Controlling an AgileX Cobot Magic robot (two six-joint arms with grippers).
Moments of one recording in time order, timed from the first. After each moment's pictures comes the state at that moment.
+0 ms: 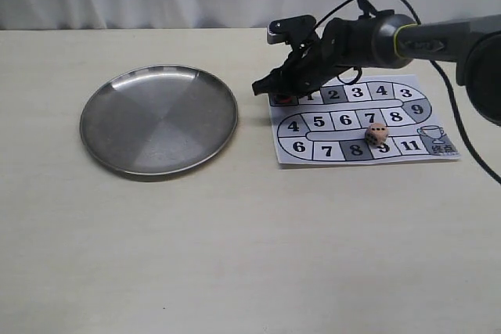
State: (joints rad) left arm 0.00 0.00 0.00 0.15 0.18 -0.10; right arm 0.29 2.37 -1.71 0.25 0.38 -0.24
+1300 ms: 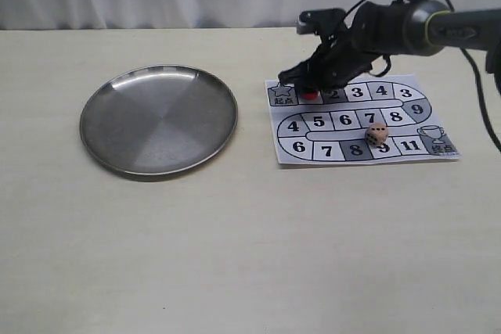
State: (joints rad) left arm 0.00 0.00 0.00 0.15 0.18 -0.10; right arm 0.21 2.36 -1.72 0.25 0.48 -0.22
